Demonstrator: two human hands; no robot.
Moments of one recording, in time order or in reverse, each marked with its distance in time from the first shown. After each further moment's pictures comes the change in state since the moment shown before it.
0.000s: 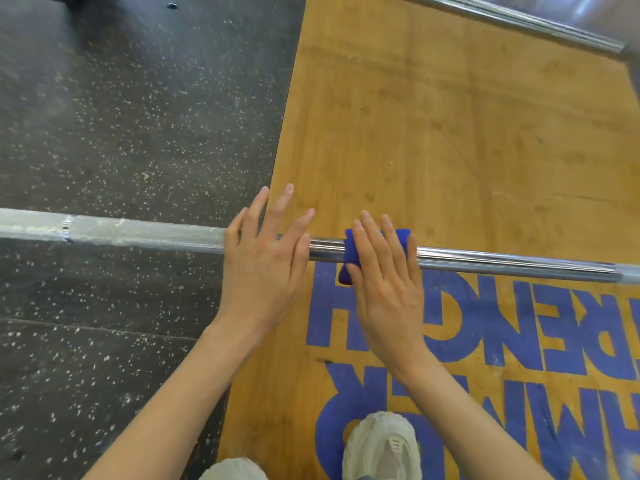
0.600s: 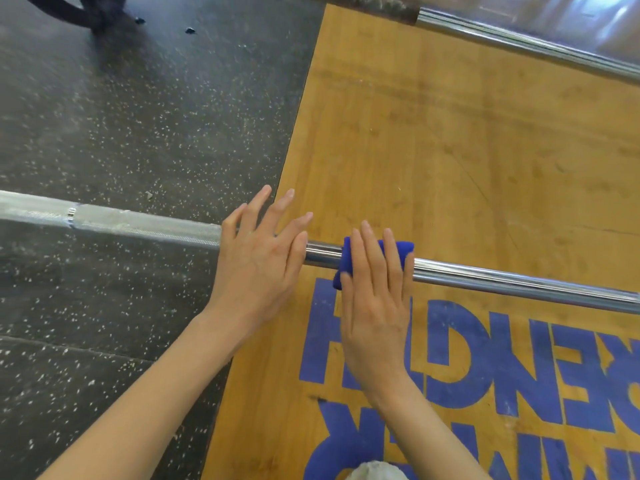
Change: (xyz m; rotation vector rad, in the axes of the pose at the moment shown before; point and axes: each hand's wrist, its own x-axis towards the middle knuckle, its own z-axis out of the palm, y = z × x) left_hand 0.042 -0.009 0.009 0.097 -0.011 0.017; right_hand 0.023 -0.007 0.020 0.031 0.097 0.101
